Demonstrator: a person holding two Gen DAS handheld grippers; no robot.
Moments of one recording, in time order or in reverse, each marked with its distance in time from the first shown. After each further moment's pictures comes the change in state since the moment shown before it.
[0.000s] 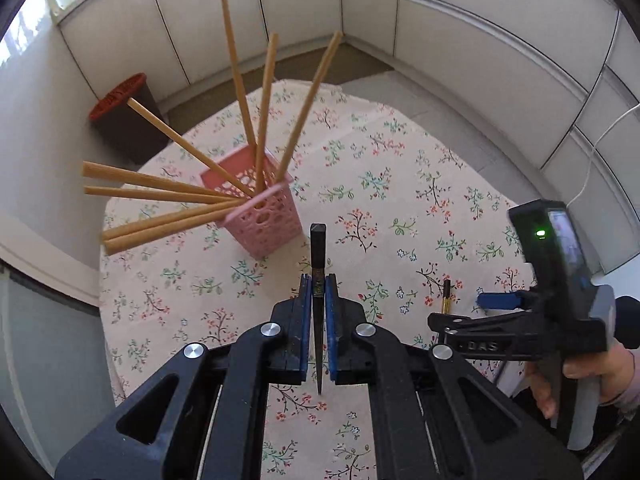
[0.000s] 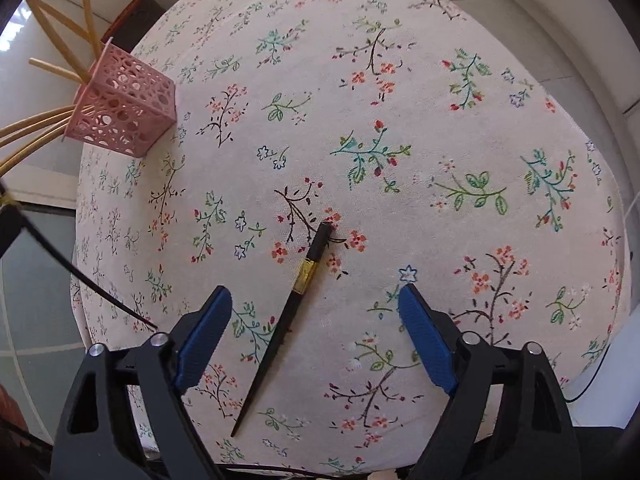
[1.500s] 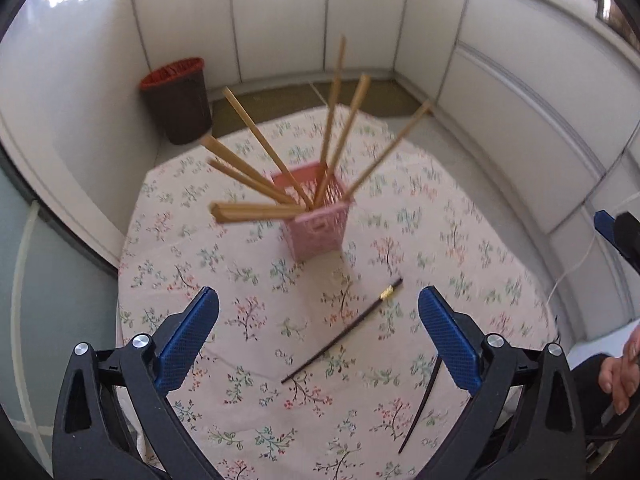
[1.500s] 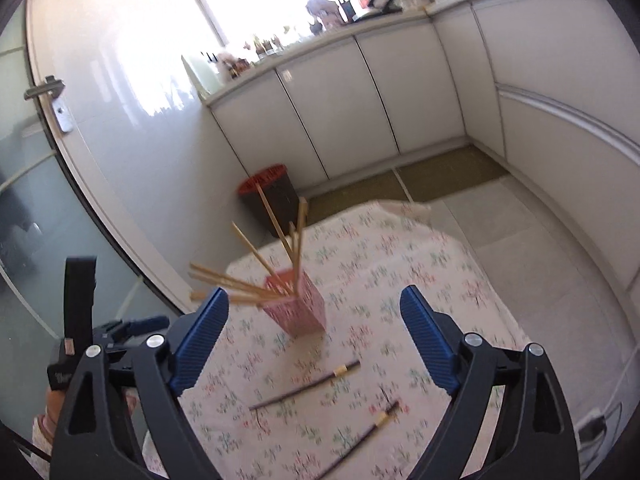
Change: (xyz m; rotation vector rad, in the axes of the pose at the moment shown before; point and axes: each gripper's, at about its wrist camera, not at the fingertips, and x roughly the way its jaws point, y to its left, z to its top) left arm -0.011 0.036 -0.006 -0.196 -0.005 0.014; right arm -0.199 0.012 -0.042 -0.273 -0.641 0.253
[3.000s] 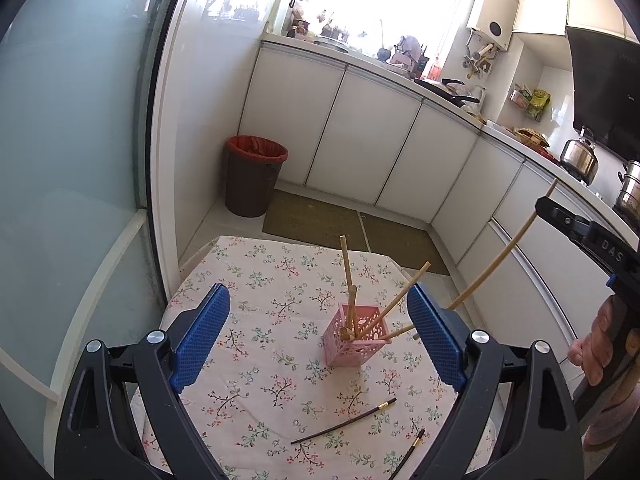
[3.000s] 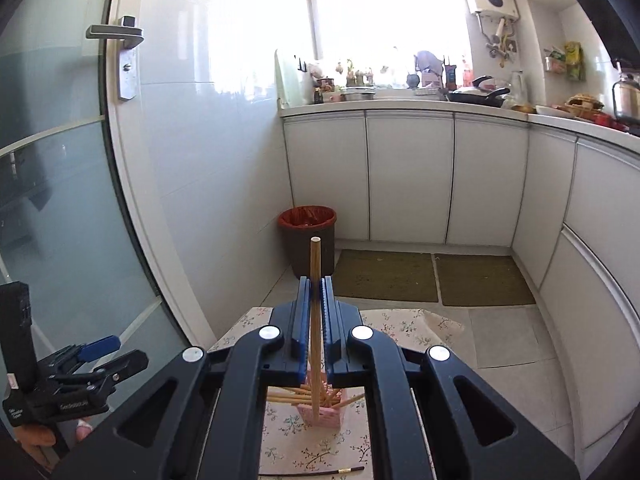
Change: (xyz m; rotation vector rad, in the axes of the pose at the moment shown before) left arm -0.134 0.106 -0.018 -0.448 -0.487 -0.004; right arm 0.021 0.168 0.132 -0.397 -0.216 0.054
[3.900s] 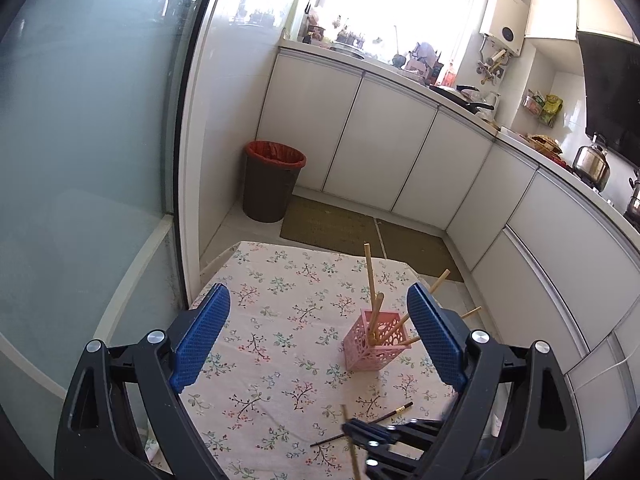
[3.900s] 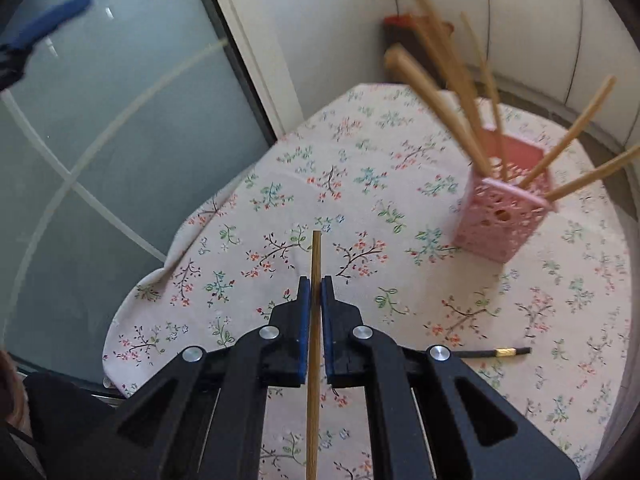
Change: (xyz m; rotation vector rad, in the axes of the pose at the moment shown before) left arm -0.010 0.015 0.004 -0.007 -0.021 0.050; right arm 0.072 0.072 -0.206 -0.100 0.532 0.316
